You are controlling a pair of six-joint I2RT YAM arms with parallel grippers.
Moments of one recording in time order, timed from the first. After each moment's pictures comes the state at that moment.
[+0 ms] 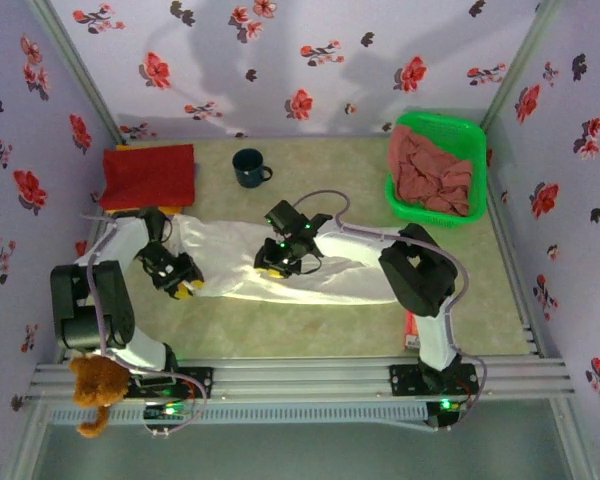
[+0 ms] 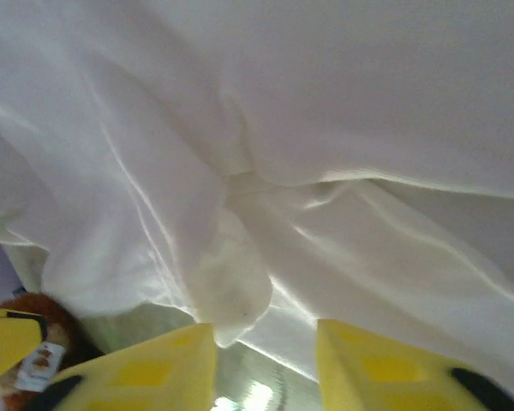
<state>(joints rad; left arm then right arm) 0.05 1.54 0.97 -1.22 0.39 -0.33 0.87 1.99 1.39 -0.47 -0.41 1.05</state>
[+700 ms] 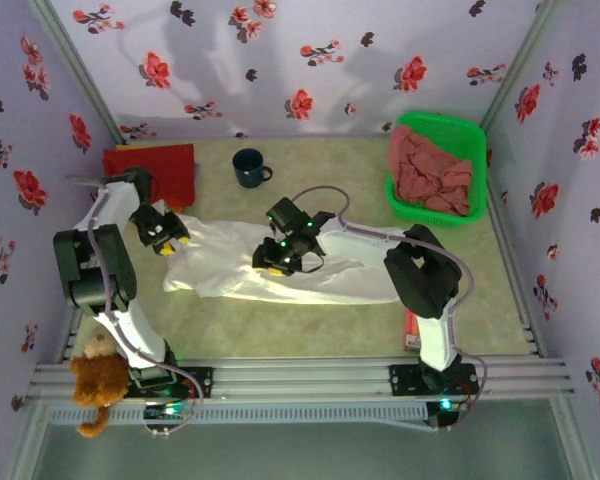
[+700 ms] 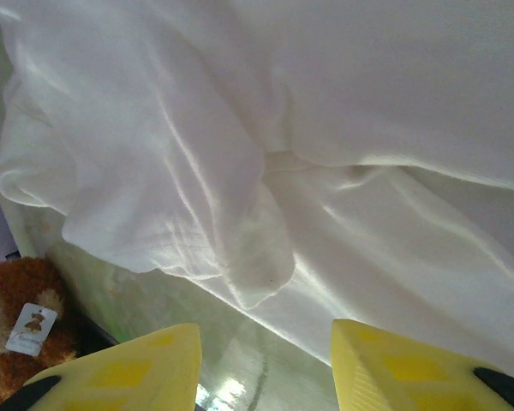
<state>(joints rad) 0.13 1.81 1.35 -1.10 0.26 -0.30 0.87 1.96 1.40 -0.49 -0.45 0.94</state>
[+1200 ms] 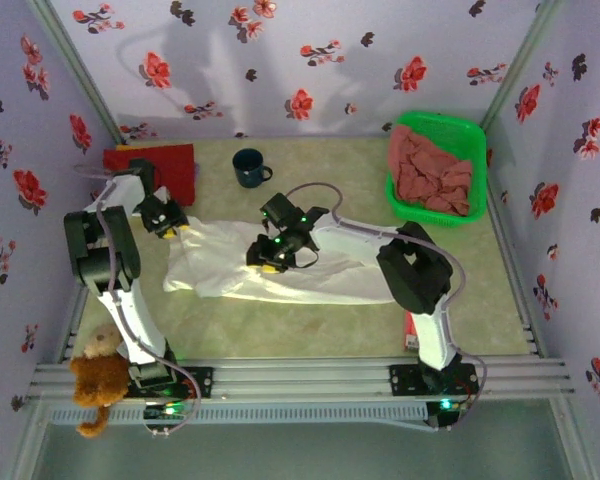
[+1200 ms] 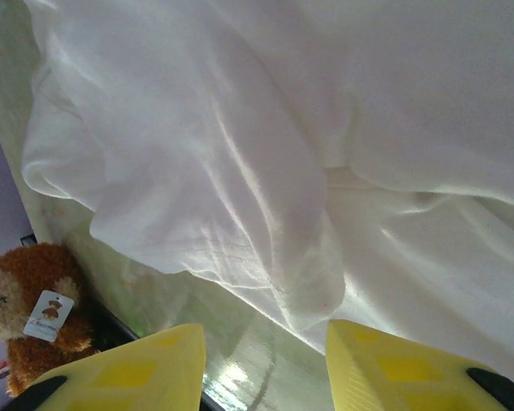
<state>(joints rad) 0.13 1.99 1.47 -0.93 0.23 -0.27 0.87 2.03 1.49 -0.52 -0.50 0.91</state>
